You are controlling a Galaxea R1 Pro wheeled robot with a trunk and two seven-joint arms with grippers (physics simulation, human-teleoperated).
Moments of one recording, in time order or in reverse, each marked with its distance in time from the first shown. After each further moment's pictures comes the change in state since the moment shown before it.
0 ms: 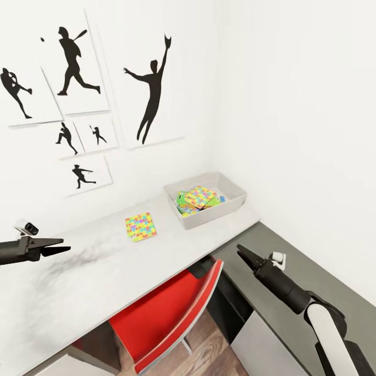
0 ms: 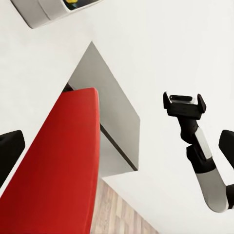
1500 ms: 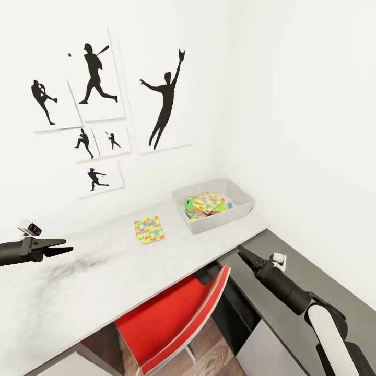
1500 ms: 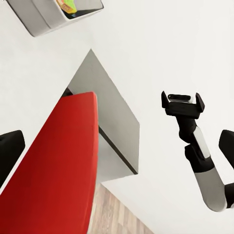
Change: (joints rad) left arm 0.000 -0.013 -0.006 0.000 -0.002 0.000 0.000; right arm 0.005 -0.002 -0.002 0.002 0.002 -0.004 0.003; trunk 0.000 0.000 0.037
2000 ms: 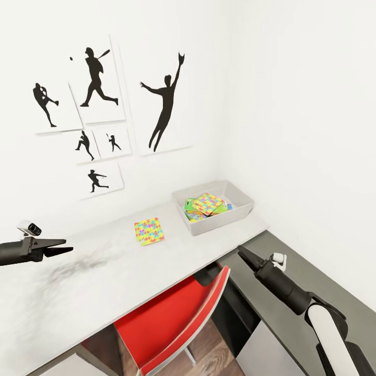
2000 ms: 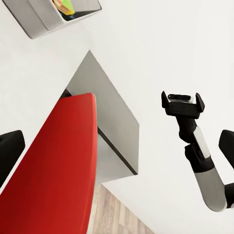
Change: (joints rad) left arm 0.000 0.000 0.000 0.000 0.000 0.000 0.000; right arm 0.000 0.000 0.000 -0.001 0.001 -0.001 -0.001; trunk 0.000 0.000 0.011
